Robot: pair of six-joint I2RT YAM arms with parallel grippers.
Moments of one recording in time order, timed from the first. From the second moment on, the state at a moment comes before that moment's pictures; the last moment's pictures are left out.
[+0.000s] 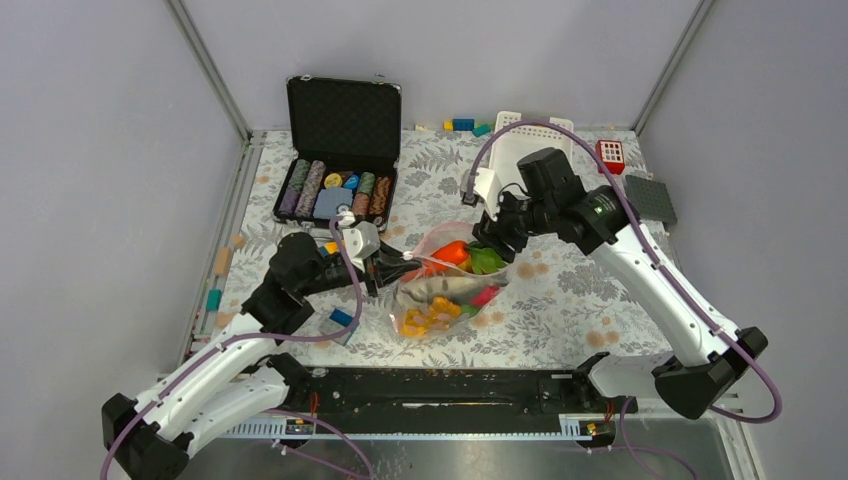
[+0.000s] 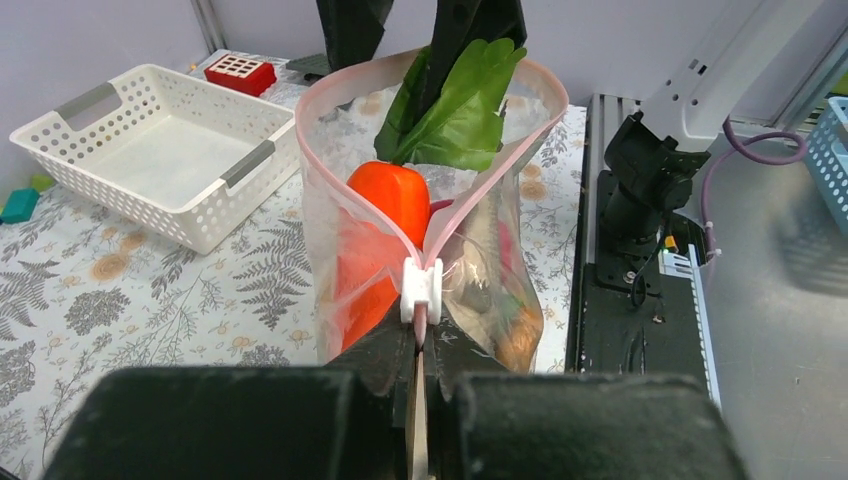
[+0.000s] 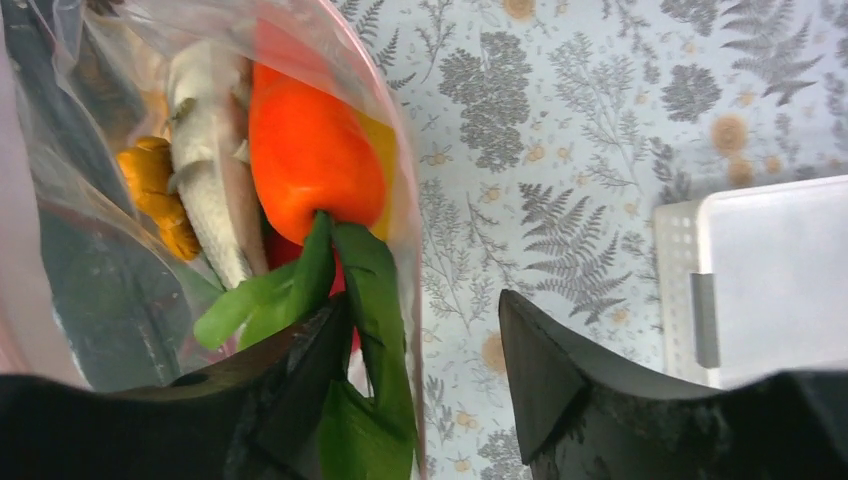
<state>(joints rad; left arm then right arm) -0.66 0.79 0.65 0.15 0.65 -0.02 0.62 1.30 1.47 -1.00 -0.39 -0.51</state>
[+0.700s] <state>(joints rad) -0.66 0.76 0.65 0.12 0.70 -0.06 0.68 1.17 1.47 -0.77 -0.72 -0.44</state>
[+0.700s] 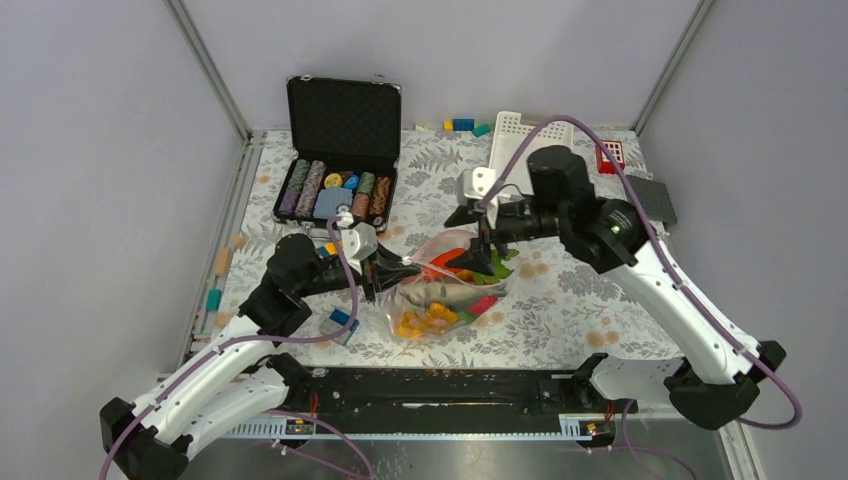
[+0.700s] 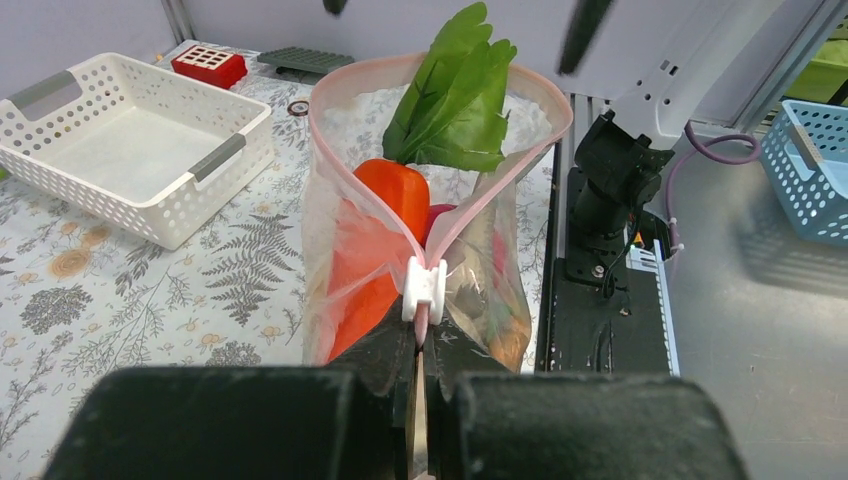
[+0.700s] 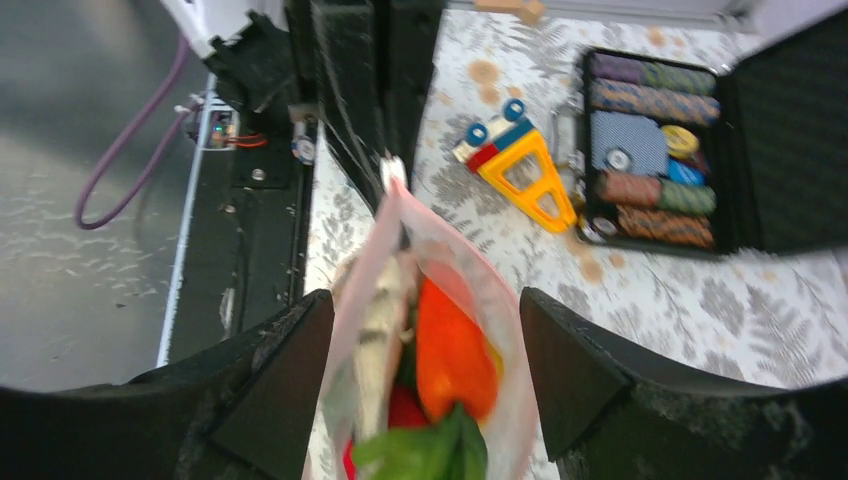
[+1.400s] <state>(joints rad) -0.66 0.77 0.71 0.00 0.70 -0.07 0.88 1.54 1.80 -0.99 -0.74 -0.58</state>
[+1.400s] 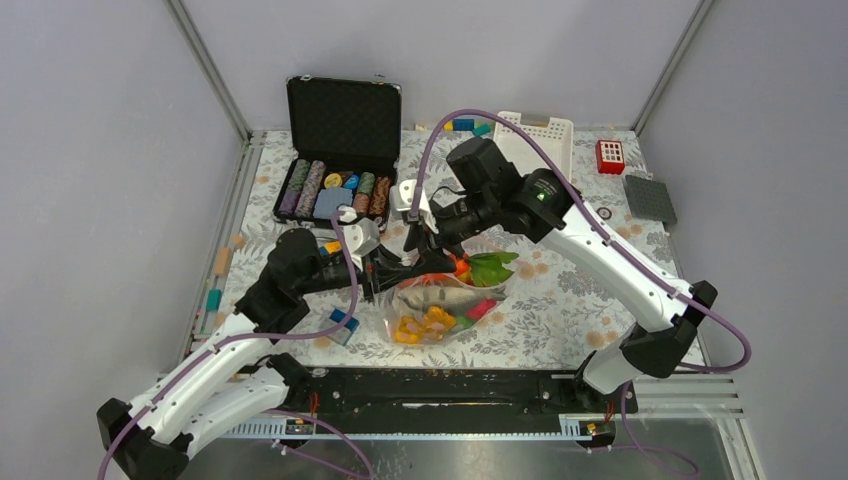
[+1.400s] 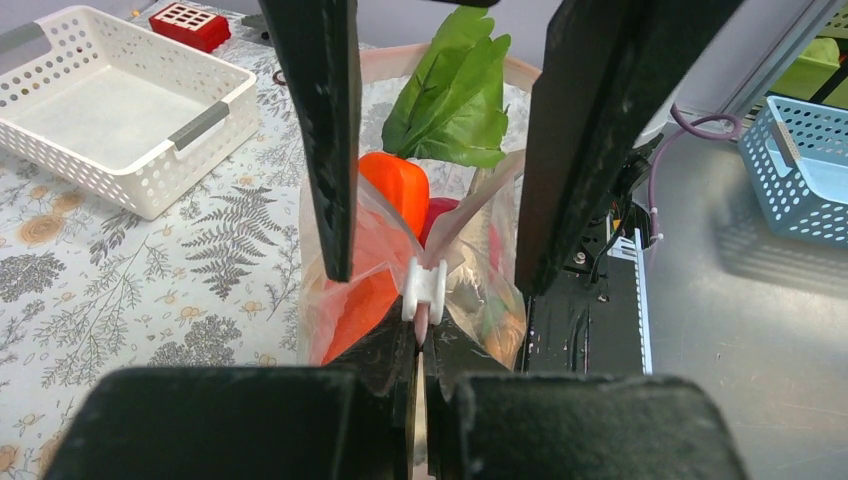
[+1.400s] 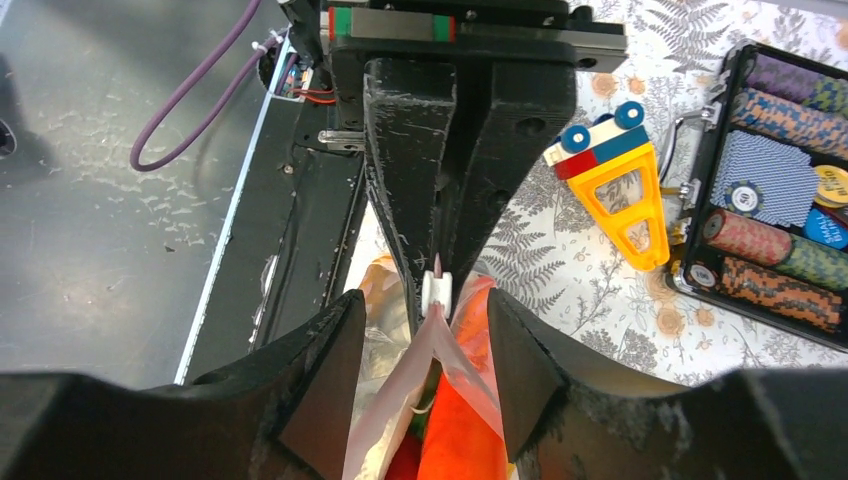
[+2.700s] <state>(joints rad) -0.67 0.64 0.64 -0.01 0.55 -0.11 0.91 1.43 1.65 -0.94 -0.50 -0.47</state>
